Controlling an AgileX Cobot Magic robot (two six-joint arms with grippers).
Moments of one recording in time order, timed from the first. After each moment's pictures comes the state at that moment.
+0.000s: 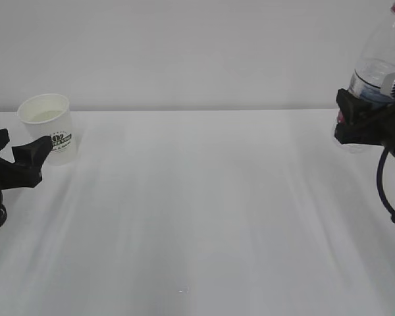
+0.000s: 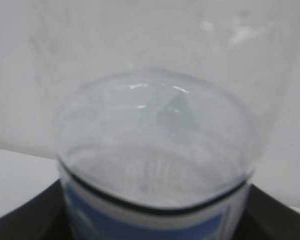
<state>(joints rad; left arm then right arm) -0.13 1.76 -0.37 0.09 -1.15 -0.03 0.08 1.74 -0.51 -0.03 -1.11 -0.13</state>
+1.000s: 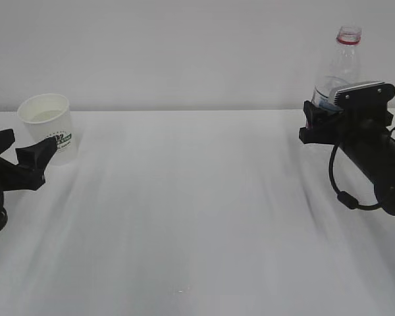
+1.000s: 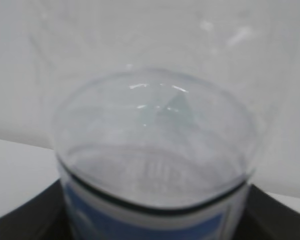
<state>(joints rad) -0.13 1.76 -0.37 0.13 -1.15 -0.03 0.08 2.13 -0.85 -0.03 -1.11 -0.13</state>
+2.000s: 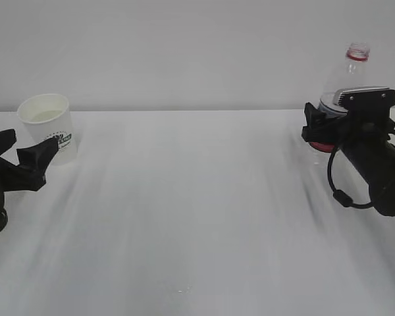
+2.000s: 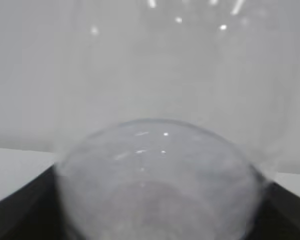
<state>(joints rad) -0.13 1.76 -0.37 0.14 -1.15 -0.03 0.08 2.20 -0.89 0.04 -1.13 -0.08</state>
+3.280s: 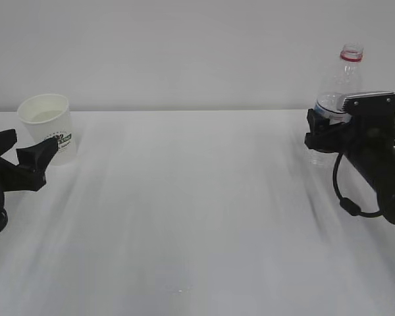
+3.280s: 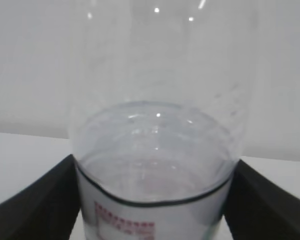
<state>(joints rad) -0.13 1.76 -0.37 0.14 -1.15 -0.03 0.08 2.16 -0.82 0.03 -1.14 -0.08</state>
